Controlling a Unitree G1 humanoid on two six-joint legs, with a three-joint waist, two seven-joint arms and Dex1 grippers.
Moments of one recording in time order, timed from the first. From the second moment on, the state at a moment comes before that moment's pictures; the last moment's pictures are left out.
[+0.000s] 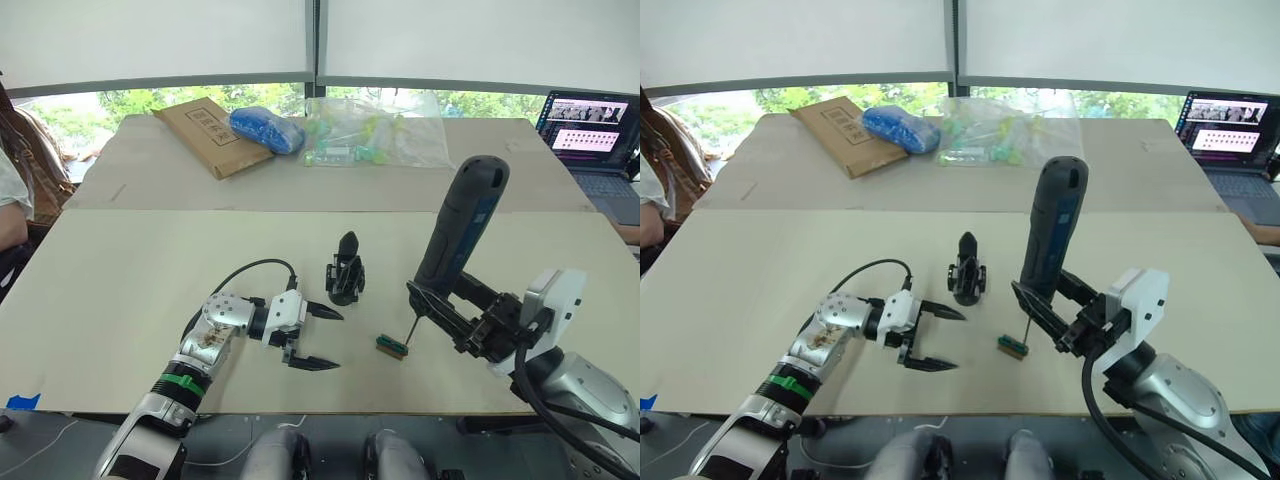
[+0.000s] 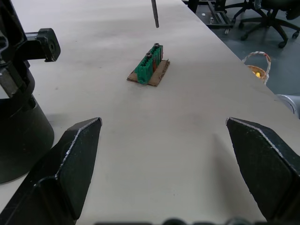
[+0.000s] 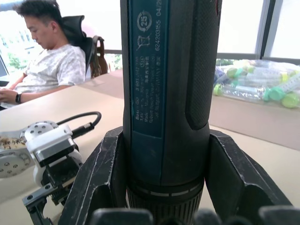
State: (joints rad) left arm -0.47 0.41 -0.31 0.34 -0.22 -0.17 -1.38; right arm 0.18 -0.48 -0.29 -0.89 0.73 0.53 0.47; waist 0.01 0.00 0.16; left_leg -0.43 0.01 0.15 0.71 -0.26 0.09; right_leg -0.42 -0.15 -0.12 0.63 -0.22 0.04
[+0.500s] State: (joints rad) left arm -0.47 0.40 -0.31 0.34 -0.22 -0.16 -1.38; right arm 0.14 -0.50 -0.24 -0.89 0.73 0.53 0.45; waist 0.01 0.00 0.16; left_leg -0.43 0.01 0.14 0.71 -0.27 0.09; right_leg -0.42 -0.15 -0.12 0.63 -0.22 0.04
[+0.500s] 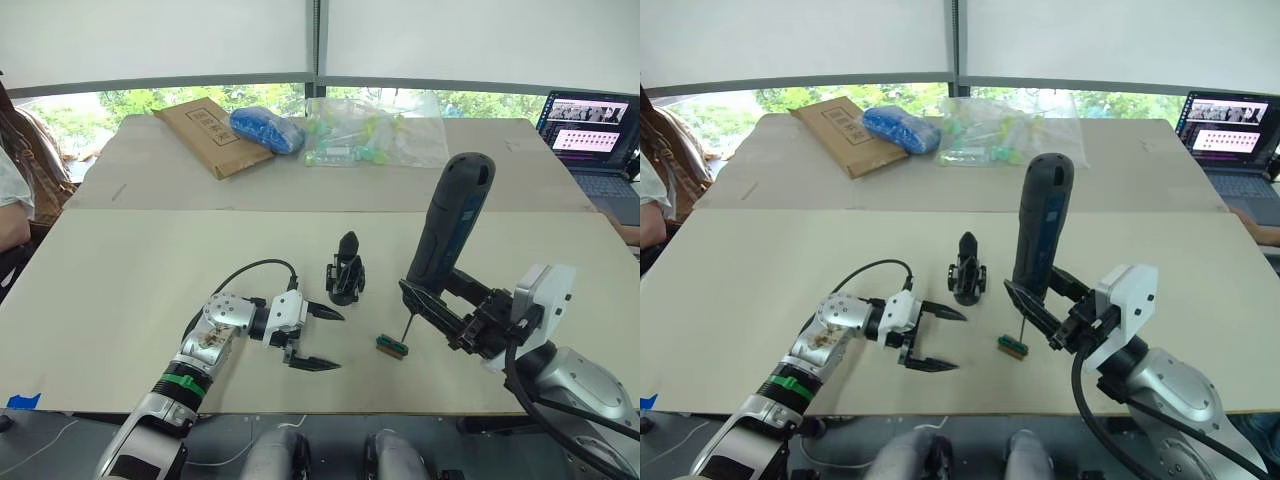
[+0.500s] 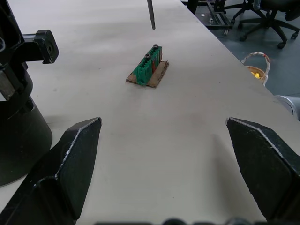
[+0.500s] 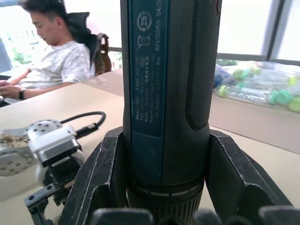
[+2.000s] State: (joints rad) left arm -0.47 0.39 -0.31 0.31 -0.22 -0.13 -1.38; right arm 0.26 -0.51 -0.30 -0.68 0.68 0.33 0.64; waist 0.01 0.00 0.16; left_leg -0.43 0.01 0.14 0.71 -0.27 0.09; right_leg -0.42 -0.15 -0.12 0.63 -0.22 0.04
